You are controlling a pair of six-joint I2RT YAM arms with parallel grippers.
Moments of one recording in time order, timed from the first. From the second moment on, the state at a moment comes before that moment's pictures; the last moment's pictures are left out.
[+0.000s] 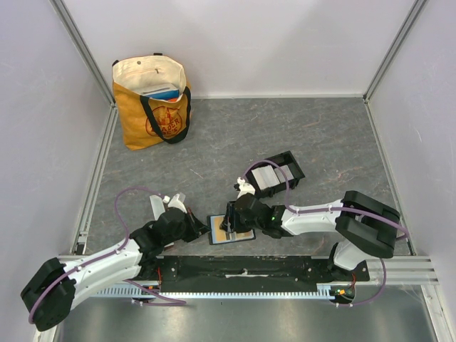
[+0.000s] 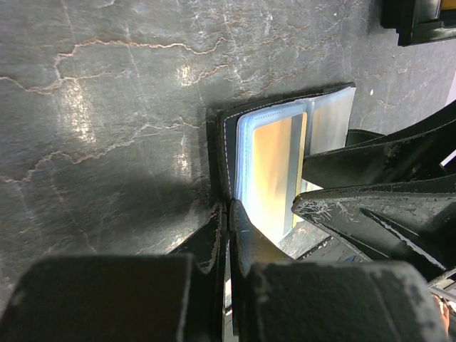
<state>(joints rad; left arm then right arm) -0.81 0.72 0.07 0.00 0.00 -1.13 1.13 1.57 0.66 0.17 0.08 0.93</state>
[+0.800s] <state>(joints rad) -0.81 0.67 0.06 -0.03 0.00 -1.13 1.05 1.29 0.83 -0.12 0.24 0.71</state>
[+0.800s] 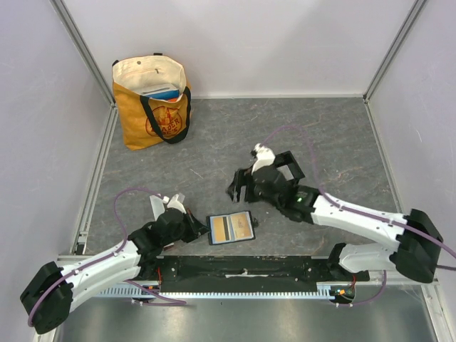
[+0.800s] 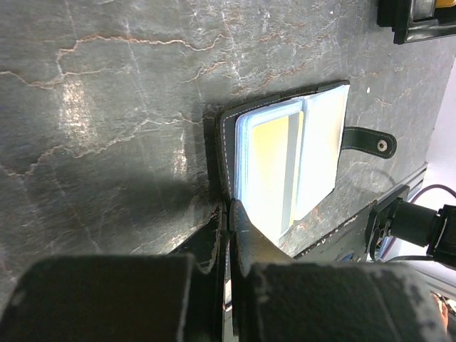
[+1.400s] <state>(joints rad) -0.81 0.68 0.06 -0.03 0.00 -1.13 0.51 1.36 0.91 -0.27 0.05 0.42</state>
